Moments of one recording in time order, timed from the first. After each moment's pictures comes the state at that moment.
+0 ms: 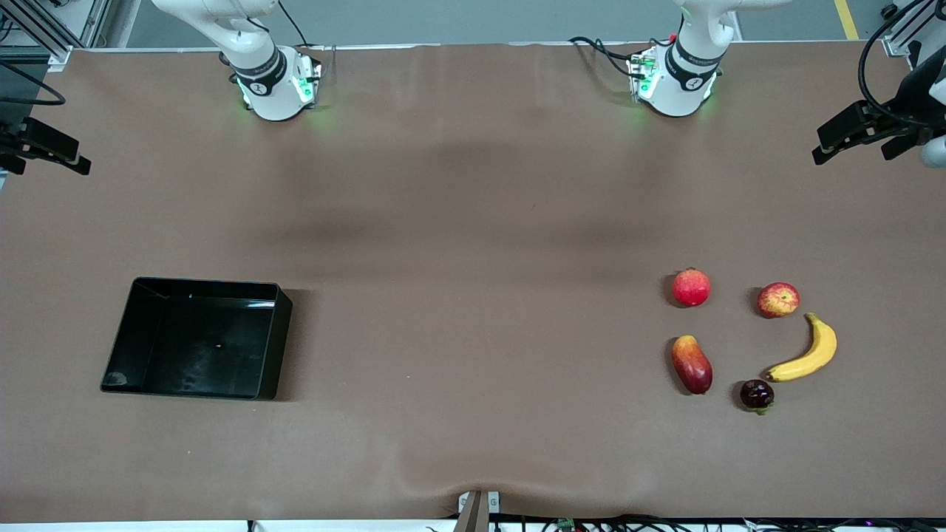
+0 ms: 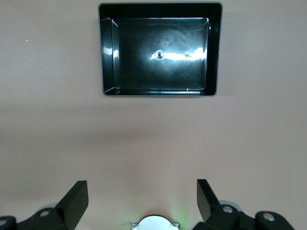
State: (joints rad) left arm 0.00 -0.06 -0.06 -1.52 -0.03 1.43 -0.13; right arm -0.04 -0.01 -0.05 -1.47 0.04 1.37 -0.05
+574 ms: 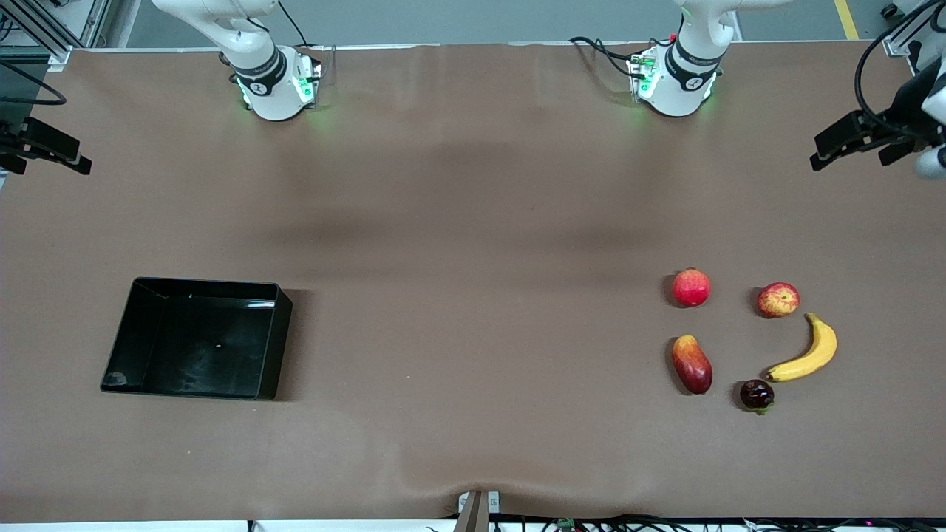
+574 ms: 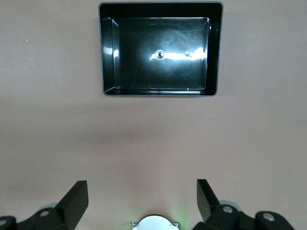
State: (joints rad) left arm 0.00 -0.02 -0.06 -1.52 -0.01 1.43 -0.13; right arm -0.04 -0.01 -0.05 -1.47 0.04 1.37 -0.05
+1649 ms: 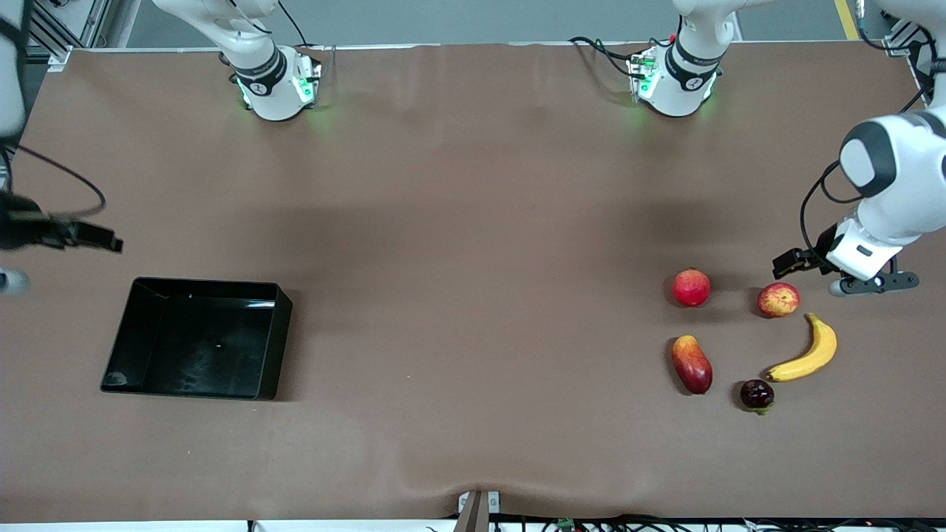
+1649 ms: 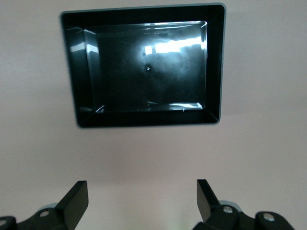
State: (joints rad) left arm 0.23 0.20 -0.05 -2.16 0.01 2.43 0.12; right arm -0.08 0.26 -0.06 -1.49 0.04 1.59 -0.04
